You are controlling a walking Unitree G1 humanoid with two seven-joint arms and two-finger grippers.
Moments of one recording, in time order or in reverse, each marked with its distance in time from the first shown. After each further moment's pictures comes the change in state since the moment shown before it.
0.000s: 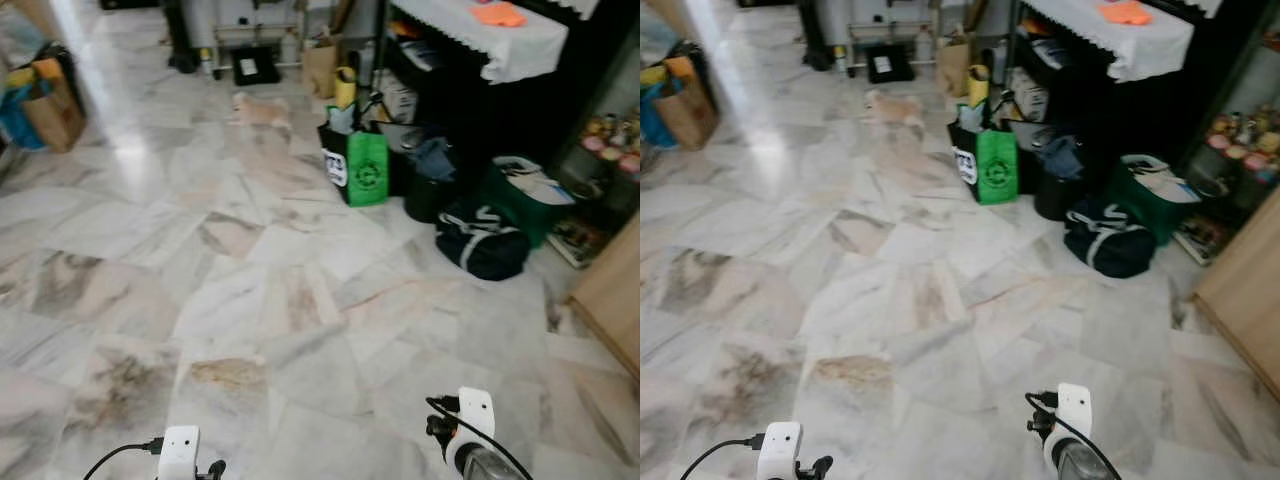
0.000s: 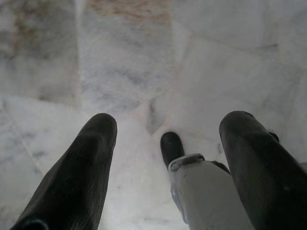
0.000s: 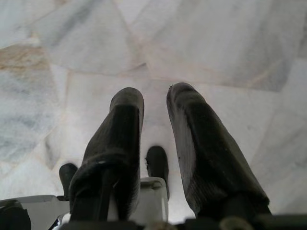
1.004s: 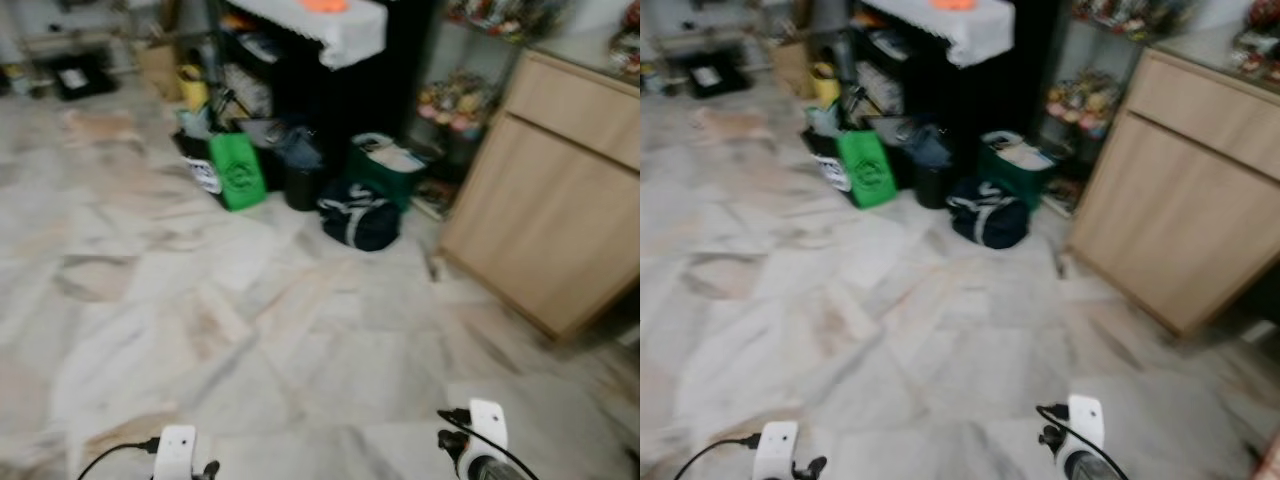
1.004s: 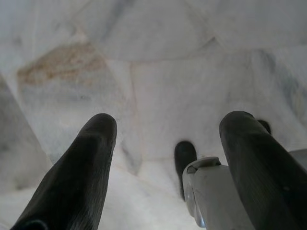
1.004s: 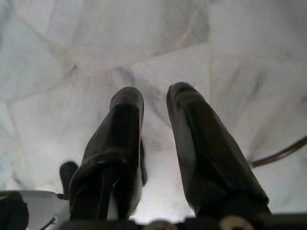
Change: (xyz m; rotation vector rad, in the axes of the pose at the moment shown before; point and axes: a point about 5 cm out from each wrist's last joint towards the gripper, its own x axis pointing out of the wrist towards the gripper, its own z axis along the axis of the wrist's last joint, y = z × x) left arm -0.002 0.009 -0.007 0.024 0.025 0.047; right arm -0.003 -0.009 -0.009 -0.004 0.047 0.012
